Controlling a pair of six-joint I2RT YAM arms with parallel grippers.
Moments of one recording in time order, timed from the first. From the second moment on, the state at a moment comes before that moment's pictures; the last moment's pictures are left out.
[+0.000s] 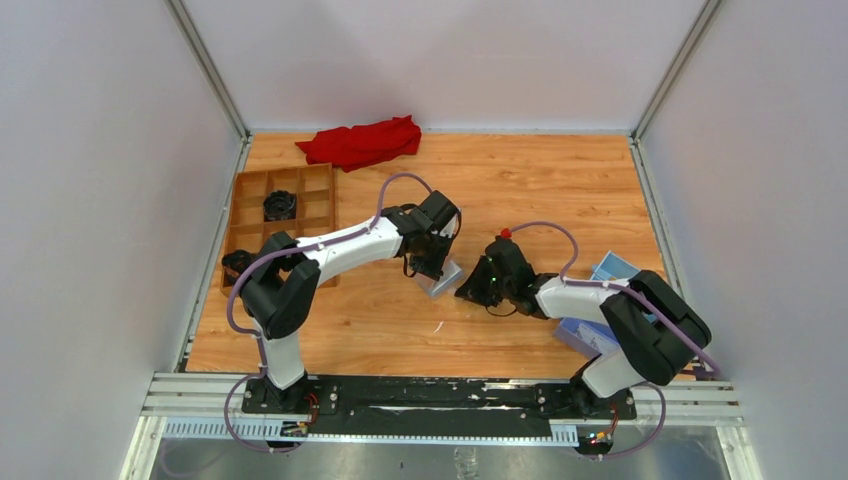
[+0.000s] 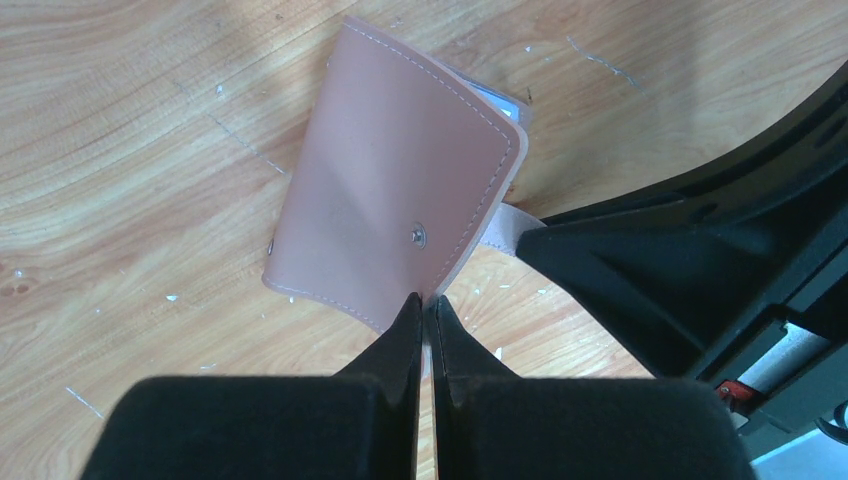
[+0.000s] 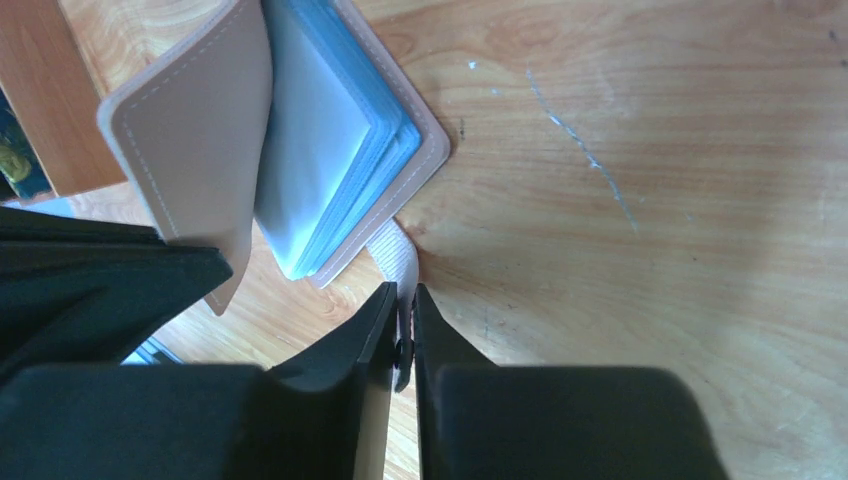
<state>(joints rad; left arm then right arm) -0.79 1.82 1.32 -0.61 0.06 -0.41 0.67 1.47 0.53 0.18 -0.12 1.00</state>
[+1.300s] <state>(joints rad) -0.59 1.60 1.24 -0.69 0.12 -0.37 0.66 1.27 0.70 -0.02 -0.31 0.61</state>
